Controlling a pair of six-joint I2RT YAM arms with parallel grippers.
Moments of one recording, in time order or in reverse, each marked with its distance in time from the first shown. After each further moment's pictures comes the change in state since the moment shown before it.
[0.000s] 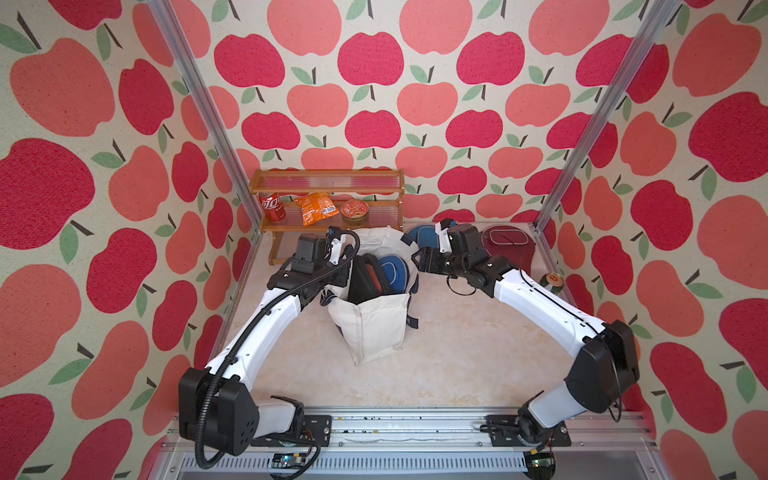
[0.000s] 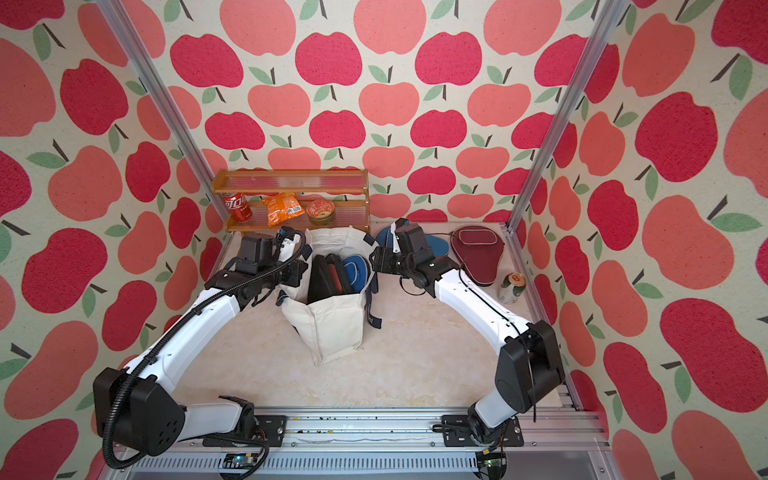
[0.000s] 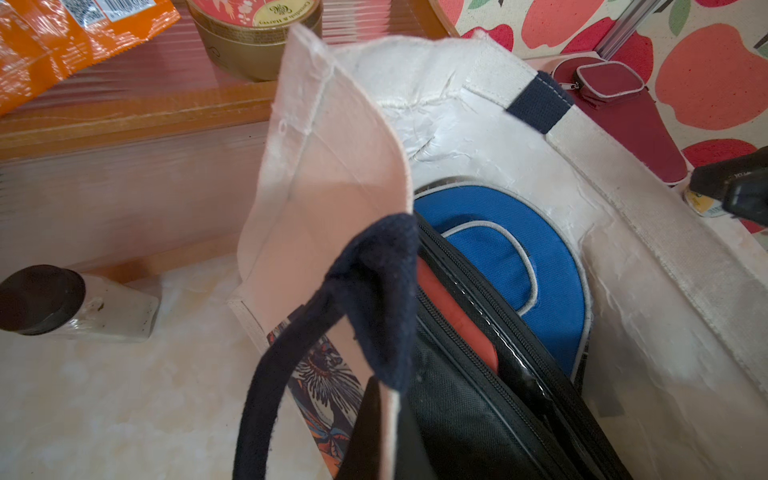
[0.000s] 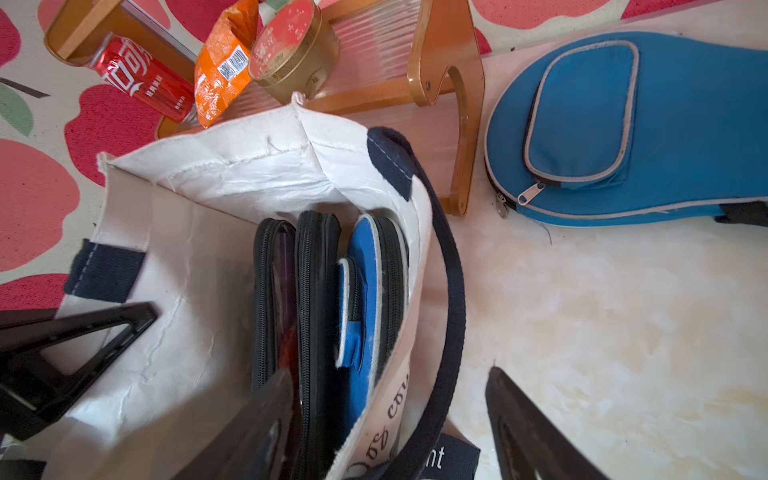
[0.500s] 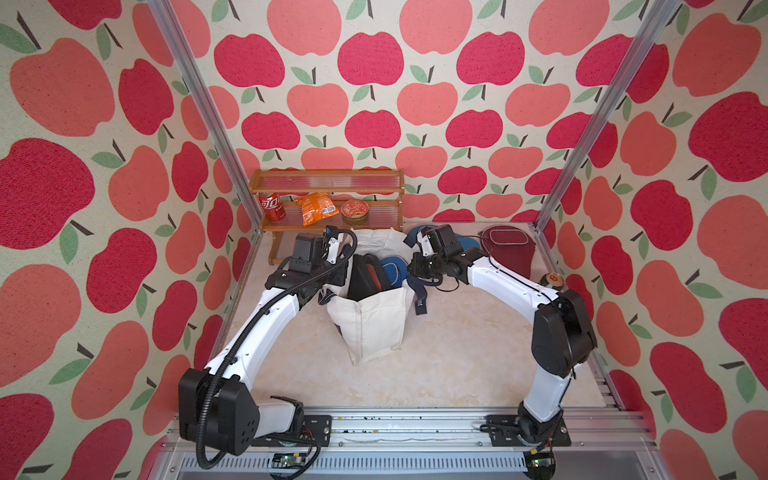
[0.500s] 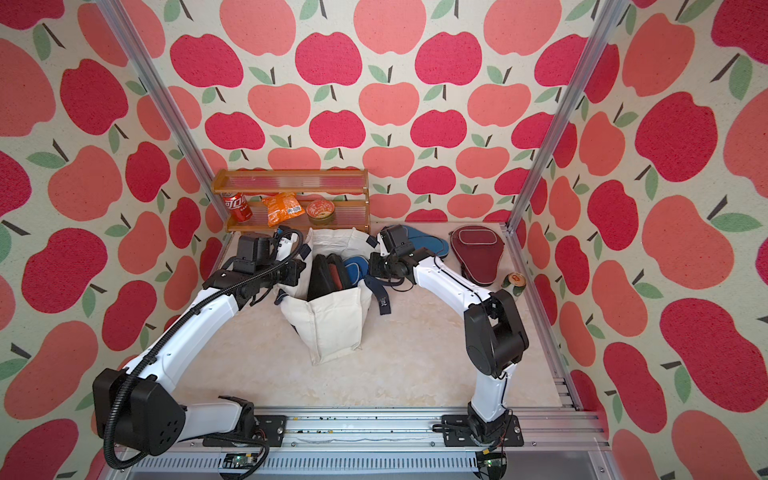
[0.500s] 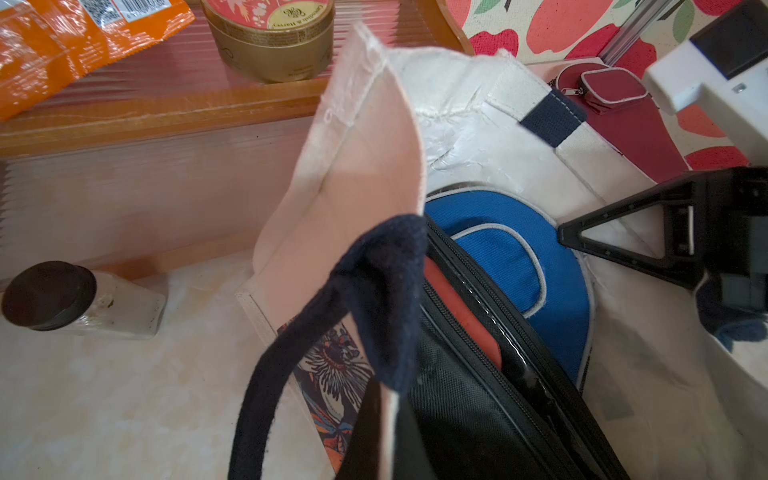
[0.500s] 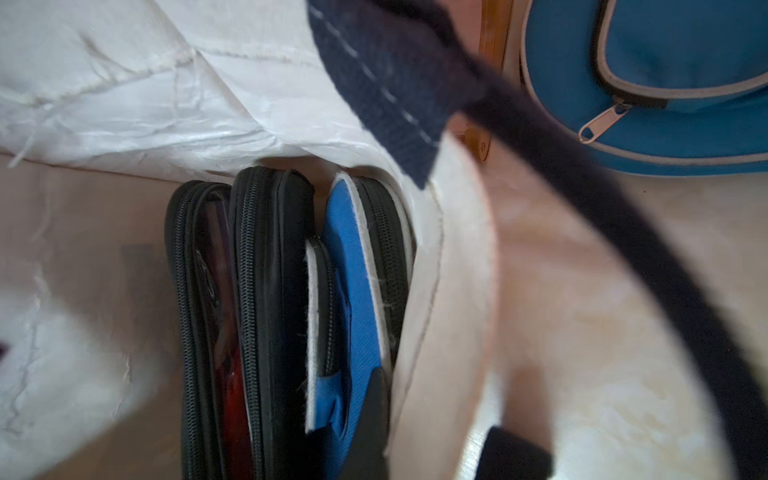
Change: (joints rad) left arm 0.023 0.000 0.001 0.000 0.011 -0.001; right arm 0.005 0.249 0.142 -0.057 -0.107 0.014
